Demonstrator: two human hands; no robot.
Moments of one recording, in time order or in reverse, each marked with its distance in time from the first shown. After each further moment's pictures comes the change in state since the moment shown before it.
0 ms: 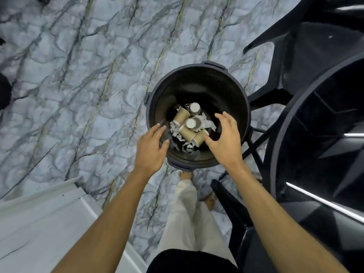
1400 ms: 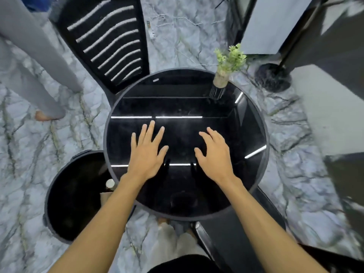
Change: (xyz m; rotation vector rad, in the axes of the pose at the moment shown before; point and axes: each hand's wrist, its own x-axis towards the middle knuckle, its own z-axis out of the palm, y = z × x) left_hand -0.106 0.366 0.095 0.506 -0.151 1.013; right_hand -0.240 0.158 -0.253 -0.004 0.625 0.407
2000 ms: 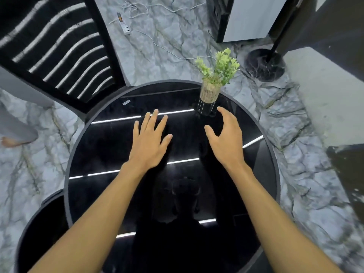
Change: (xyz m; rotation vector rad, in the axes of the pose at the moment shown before) left_hand 0.197 0.024 0.029 0.009 -0.053 0.152; right_hand 0.163 0.054 -0.032 0.335 0.264 0.214
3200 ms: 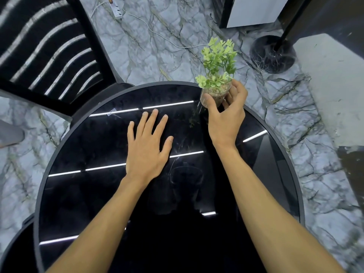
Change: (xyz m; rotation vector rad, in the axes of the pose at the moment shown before) left_hand 0.061 -0.011 0.038 0.057 0.118 -0.013; right_hand 0.122 0.011 0.066 0.470 0.339 0.012
